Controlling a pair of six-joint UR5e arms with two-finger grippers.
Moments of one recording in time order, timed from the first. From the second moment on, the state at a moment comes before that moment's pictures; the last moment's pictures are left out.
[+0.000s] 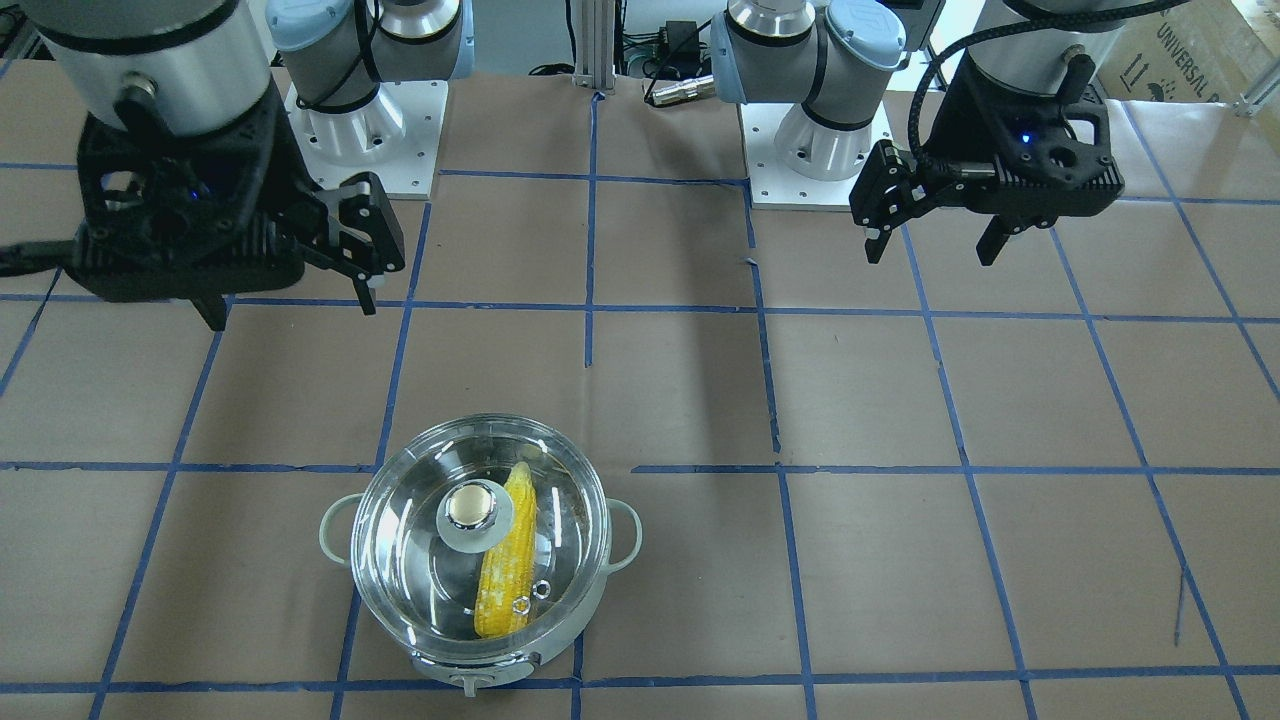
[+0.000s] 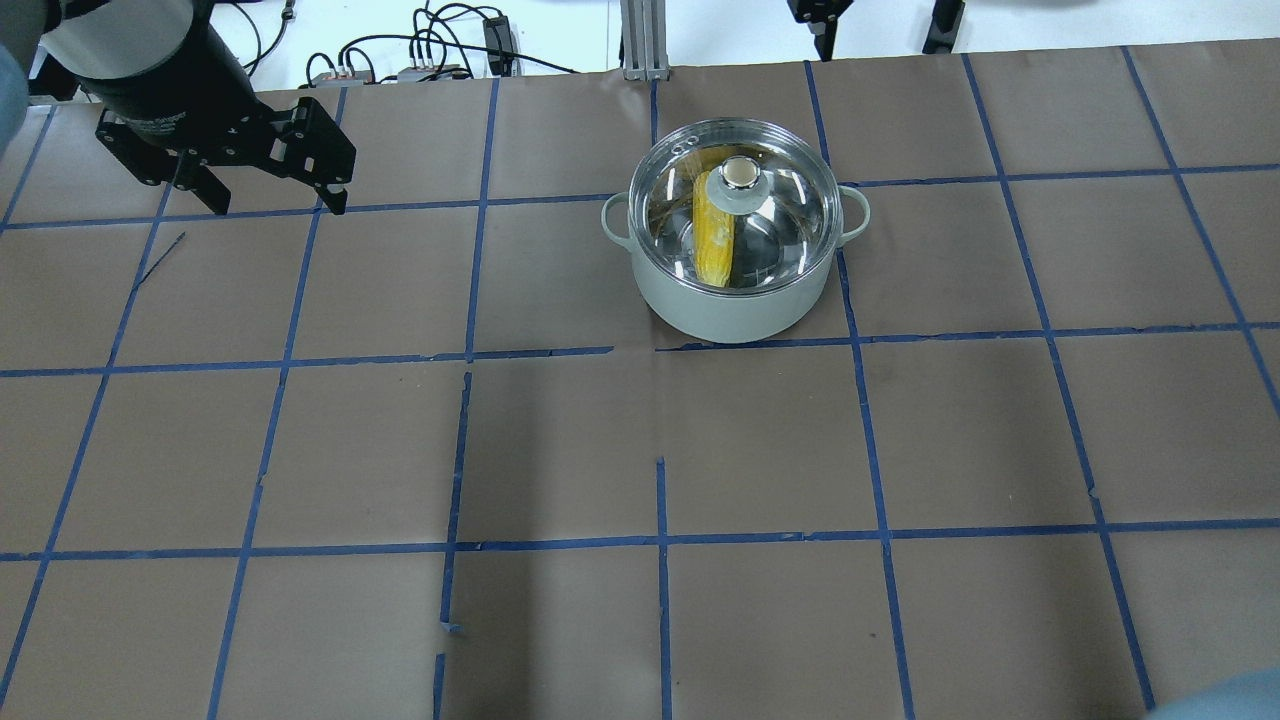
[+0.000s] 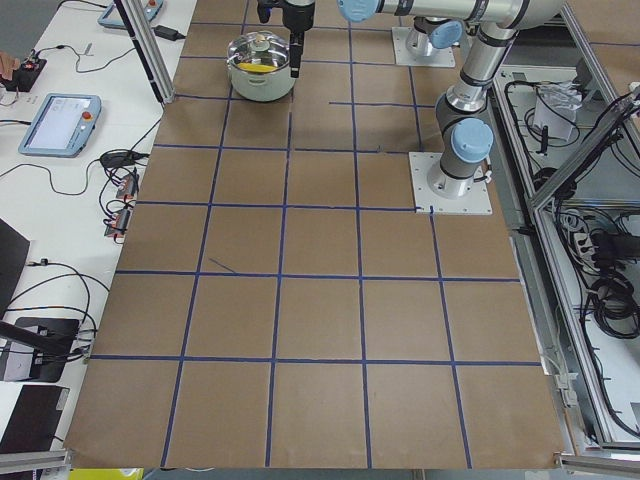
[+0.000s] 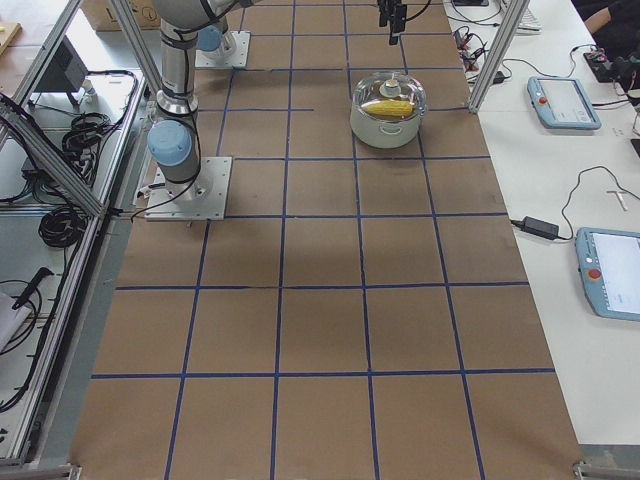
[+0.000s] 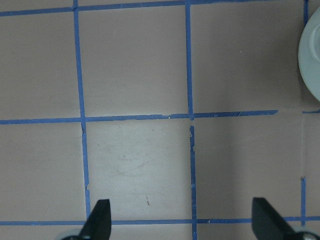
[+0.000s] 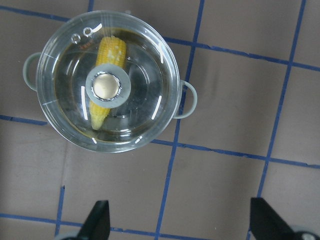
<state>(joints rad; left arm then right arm) -1.52 -1.56 -1.51 -1.57 1.60 0.08 1.67 -1.30 1.03 -1.34 -1.63 -0.09</state>
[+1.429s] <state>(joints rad) -1.52 -1.56 -1.51 -1.57 1.61 0.08 1.56 -1.66 1.54 -1.53 -1.61 -0.12</state>
